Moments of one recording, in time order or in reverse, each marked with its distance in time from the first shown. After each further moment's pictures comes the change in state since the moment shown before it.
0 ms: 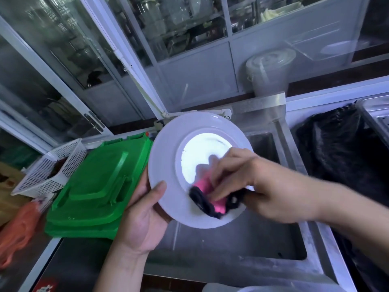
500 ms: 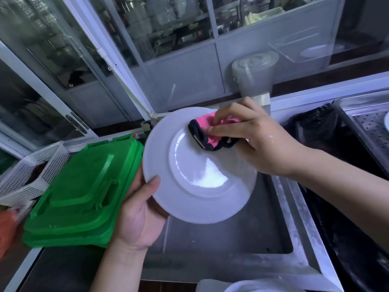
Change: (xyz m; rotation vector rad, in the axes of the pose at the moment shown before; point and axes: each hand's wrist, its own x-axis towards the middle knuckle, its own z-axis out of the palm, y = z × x) left_hand 0.008 -0.008 0.009 -0.029 0.000 0.010; right_hand 0.010 0.046 -0.024 -0.430 0.402 0.015
